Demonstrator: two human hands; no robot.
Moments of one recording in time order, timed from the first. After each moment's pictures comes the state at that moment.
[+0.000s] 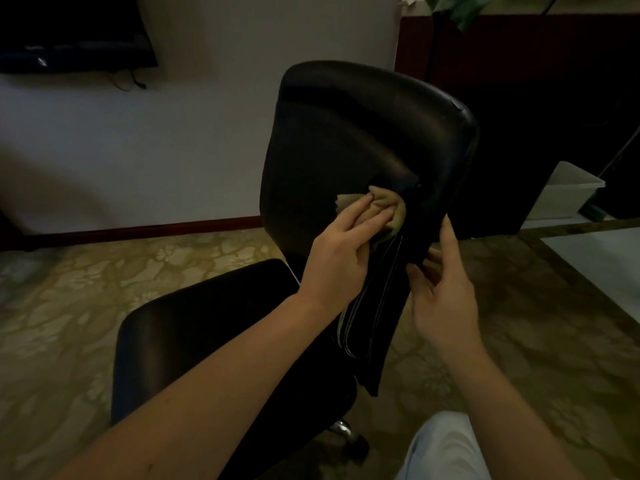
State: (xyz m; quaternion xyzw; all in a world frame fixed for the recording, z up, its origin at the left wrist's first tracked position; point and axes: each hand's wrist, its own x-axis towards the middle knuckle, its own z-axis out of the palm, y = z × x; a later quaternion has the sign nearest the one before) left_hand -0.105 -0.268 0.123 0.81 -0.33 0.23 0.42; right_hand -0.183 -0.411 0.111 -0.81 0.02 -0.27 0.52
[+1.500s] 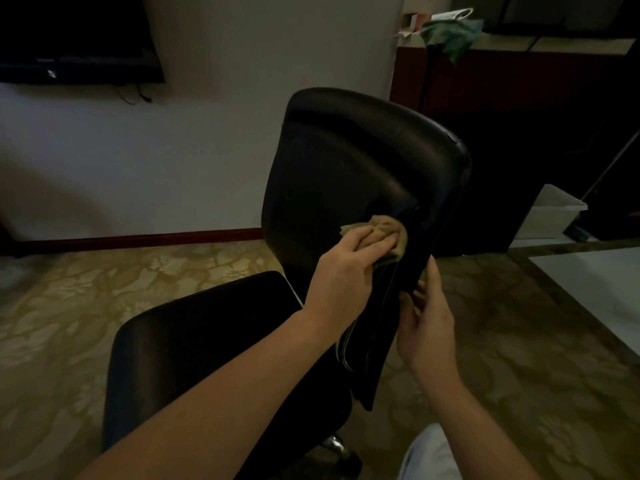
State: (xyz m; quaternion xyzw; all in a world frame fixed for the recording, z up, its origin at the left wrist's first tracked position) left_hand -0.119 -0.266 0.128 0.82 -0.33 0.25 0.39; right_hand -0.181 -0.399 0.078 -0.81 0.05 -0.30 0.49
